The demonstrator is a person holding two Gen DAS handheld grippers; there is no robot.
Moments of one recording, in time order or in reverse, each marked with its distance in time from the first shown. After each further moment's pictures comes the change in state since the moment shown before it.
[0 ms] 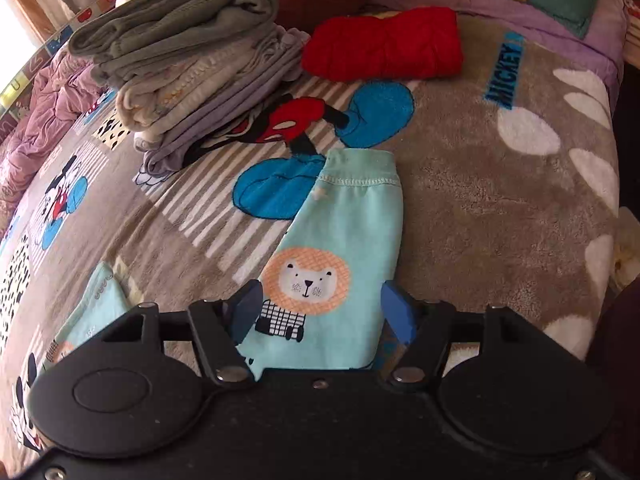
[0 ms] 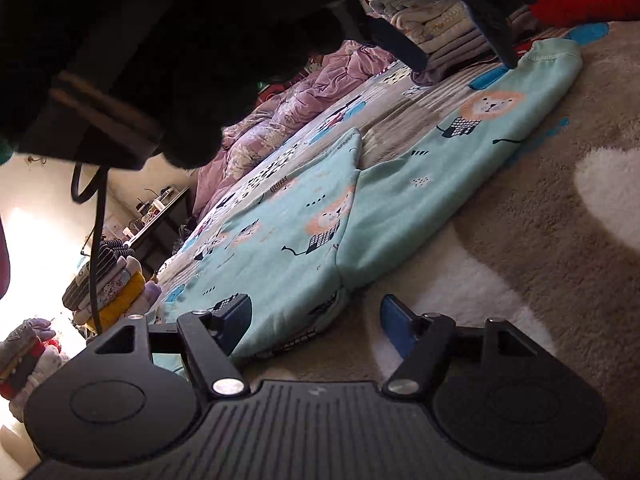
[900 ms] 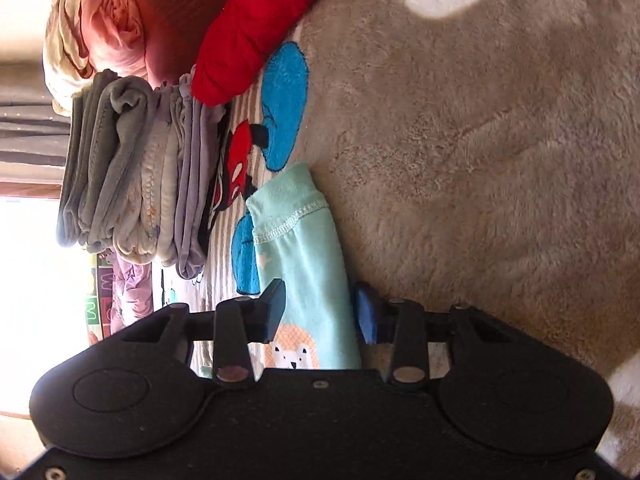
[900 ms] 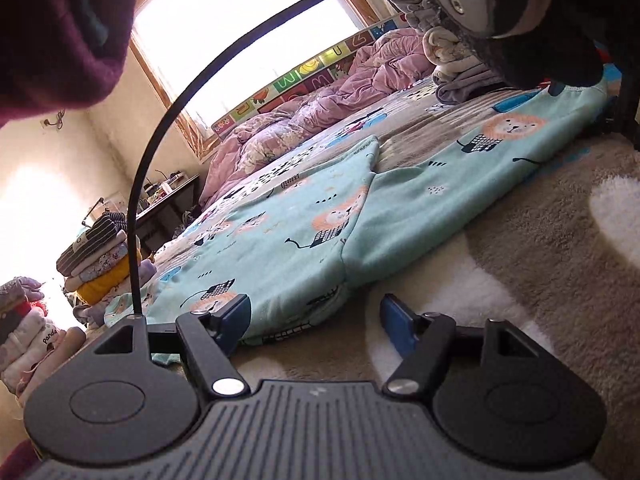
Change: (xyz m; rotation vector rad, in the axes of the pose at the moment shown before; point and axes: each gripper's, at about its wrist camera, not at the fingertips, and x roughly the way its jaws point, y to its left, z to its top) left arm 0.078 -0.122 0.013 0.586 0.140 0.432; right arm 0.002 0.007 -0.011 -0.137 -0.022 0.011
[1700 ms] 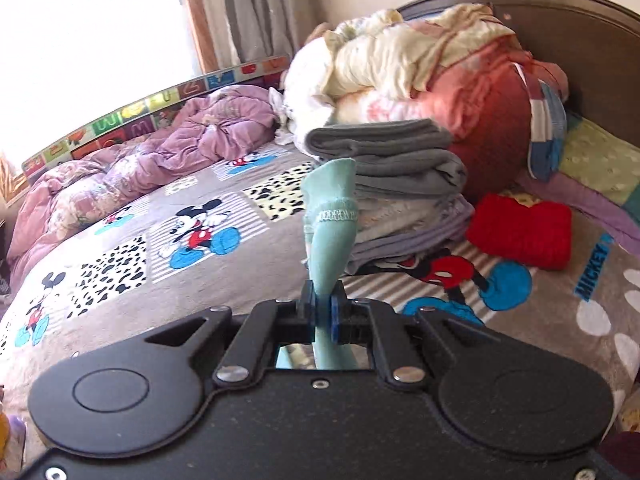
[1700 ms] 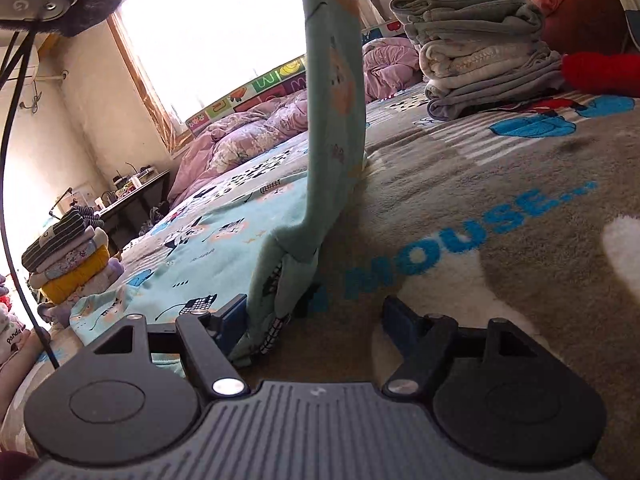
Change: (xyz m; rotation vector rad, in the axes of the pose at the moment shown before) left arm -0.090 0.249 -0.235 -1.087 -0.331 -0.120; right arm 0.018 0.023 0.010 -0.054 -0.011 -0.125
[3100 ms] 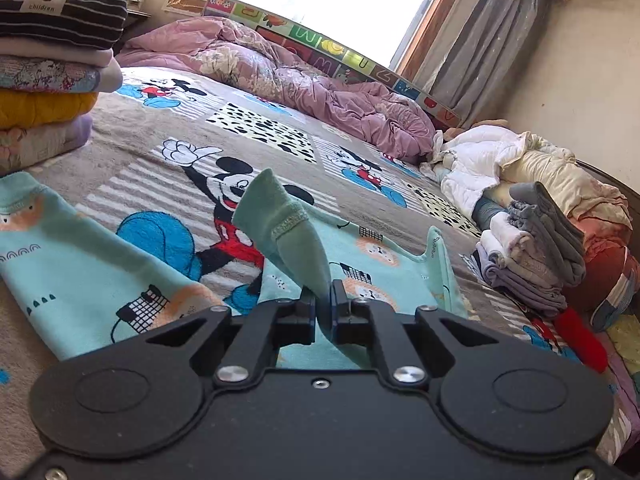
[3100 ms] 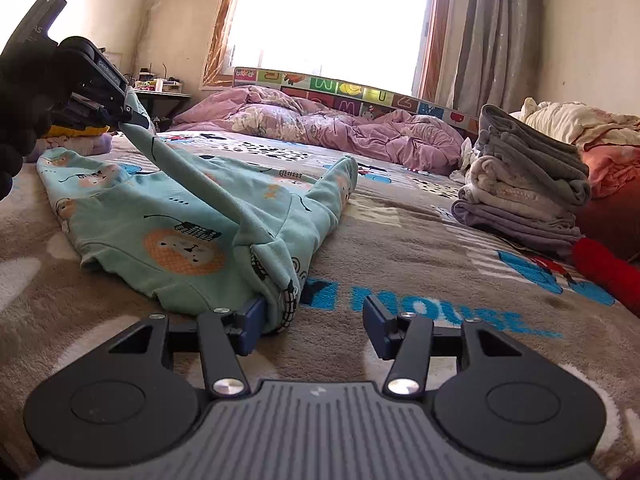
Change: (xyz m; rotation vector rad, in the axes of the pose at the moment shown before) left arm -0.053 0.230 -0.263 -0.746 -0.093 0.058; right arm -0.009 0.059 -0.033 -0.622 -0.051 -0.165
